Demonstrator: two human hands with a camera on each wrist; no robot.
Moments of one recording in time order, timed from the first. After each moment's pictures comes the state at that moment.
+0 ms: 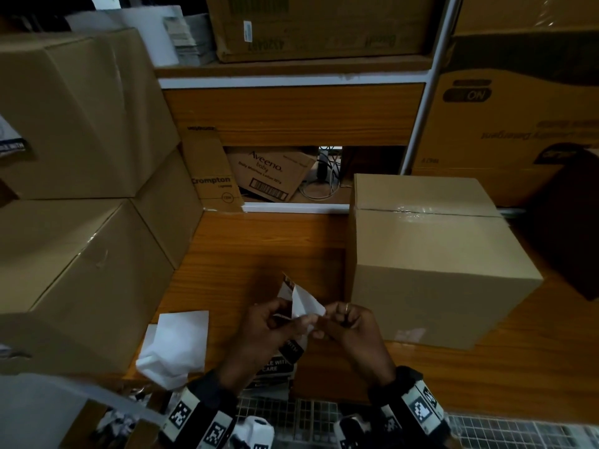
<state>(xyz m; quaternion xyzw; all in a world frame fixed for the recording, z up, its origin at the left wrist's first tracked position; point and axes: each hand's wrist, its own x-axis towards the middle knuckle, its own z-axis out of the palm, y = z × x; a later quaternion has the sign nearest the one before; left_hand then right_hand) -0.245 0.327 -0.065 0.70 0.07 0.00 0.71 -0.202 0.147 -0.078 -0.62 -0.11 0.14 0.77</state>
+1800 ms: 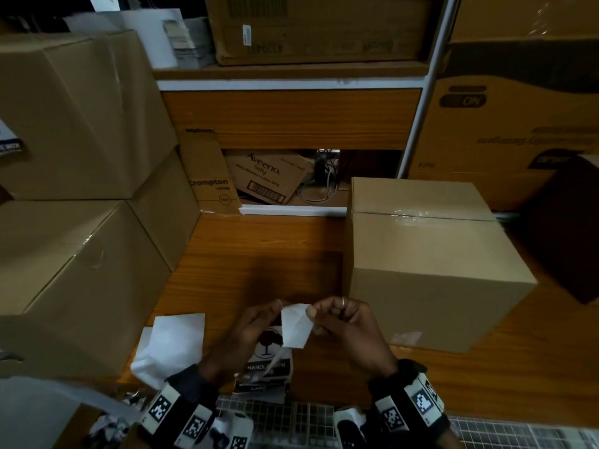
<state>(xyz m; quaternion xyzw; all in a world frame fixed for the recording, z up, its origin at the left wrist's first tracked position) -0.252 0.353 -0.057 0.74 0.06 -0.07 0.67 -0.193 0.144 -0.067 -0.59 -0.14 0.17 0.78</state>
